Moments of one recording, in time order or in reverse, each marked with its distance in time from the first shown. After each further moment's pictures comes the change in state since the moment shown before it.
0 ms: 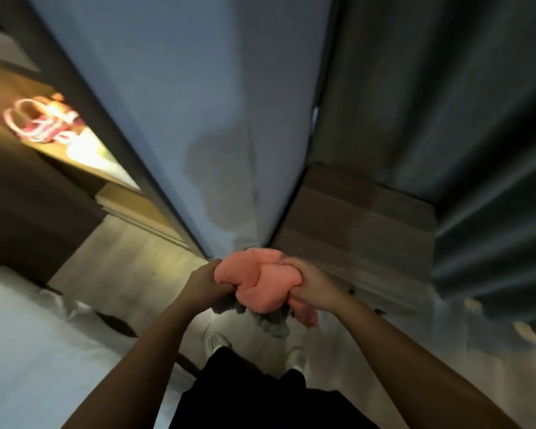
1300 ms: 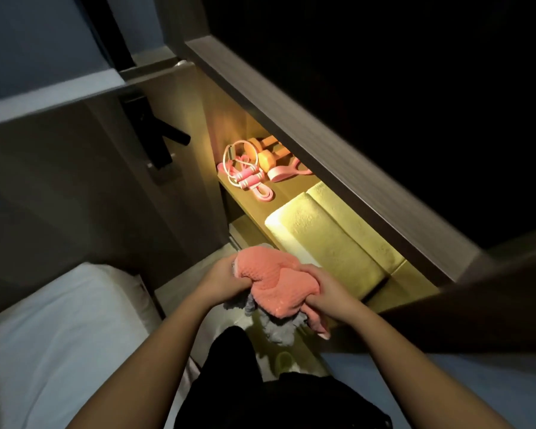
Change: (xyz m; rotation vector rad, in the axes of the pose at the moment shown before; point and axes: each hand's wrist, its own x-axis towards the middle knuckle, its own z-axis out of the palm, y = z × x) left_hand 0.187 -0.310 -0.488 -0.314 0.324 -0.134; right_hand 0.514 -0.339 0.249 -0.218 -0.332 -0.147
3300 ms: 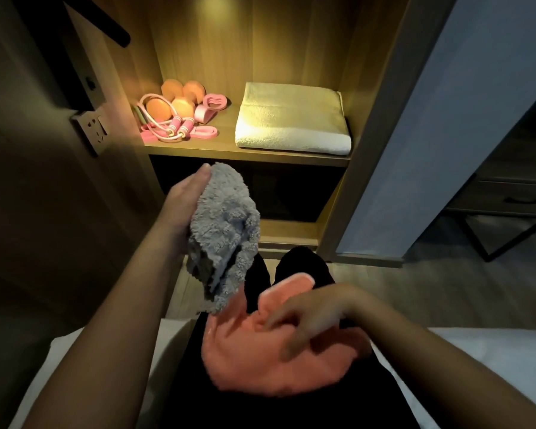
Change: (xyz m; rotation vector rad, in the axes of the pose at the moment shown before) left_hand 0.031 -0.257 -0.146 -0.597 -0.586 0.513; right_hand 0.030 -0.105 0.470 -0.045 -0.063 0.278
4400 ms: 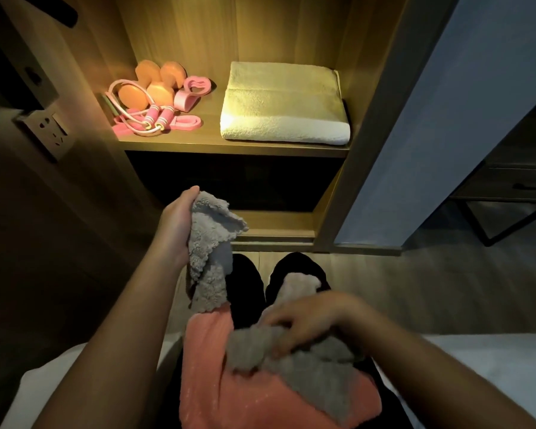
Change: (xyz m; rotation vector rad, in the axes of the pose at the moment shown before) left_hand 0.057 -0.038 0.011 -0.116 0.213 -0.342; right_hand 0.023 0.025 -0.033 0.145 -0.146 0.028
